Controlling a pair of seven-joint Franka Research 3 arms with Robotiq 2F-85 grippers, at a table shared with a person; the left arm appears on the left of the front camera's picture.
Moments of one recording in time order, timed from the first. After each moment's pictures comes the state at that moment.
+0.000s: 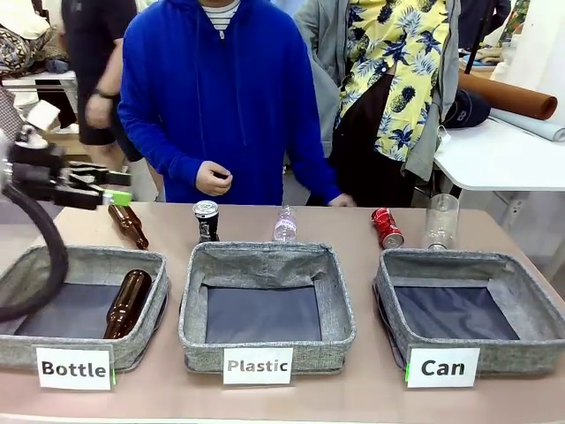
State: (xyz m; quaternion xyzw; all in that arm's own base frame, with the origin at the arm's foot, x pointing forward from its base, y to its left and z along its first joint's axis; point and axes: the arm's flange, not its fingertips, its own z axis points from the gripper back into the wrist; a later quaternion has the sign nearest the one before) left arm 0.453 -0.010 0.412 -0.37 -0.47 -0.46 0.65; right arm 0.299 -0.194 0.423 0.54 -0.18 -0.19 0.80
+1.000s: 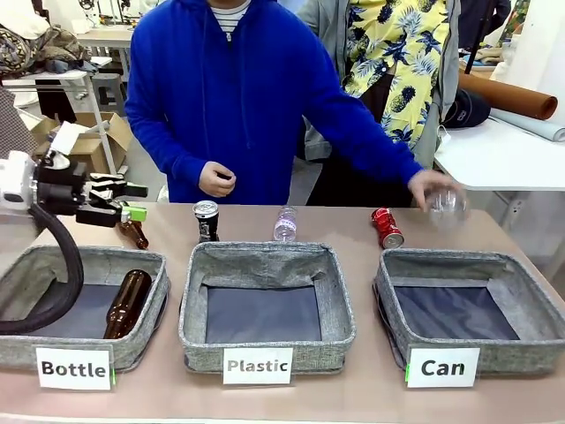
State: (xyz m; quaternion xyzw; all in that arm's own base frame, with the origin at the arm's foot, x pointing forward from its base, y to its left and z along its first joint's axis) left arm 0.476 -0.020 0.365 -0.37 -0.48 -0.49 0.63; right arm 0.298 -0.195 0.423 0.54 -0.18 -0.19 0.80
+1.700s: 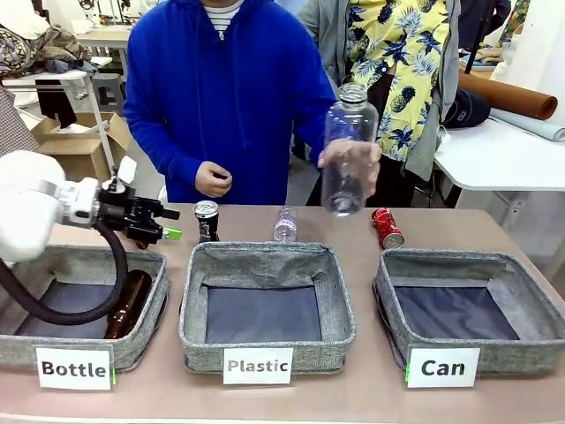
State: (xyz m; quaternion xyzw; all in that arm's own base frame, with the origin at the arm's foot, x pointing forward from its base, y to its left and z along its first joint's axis) left arm 0.562 -0.064 0.280 -0.36 -0.43 -0.51 0.66; right arm 0.298 -0.195 0.423 0.54 -0.18 -0.19 0.80
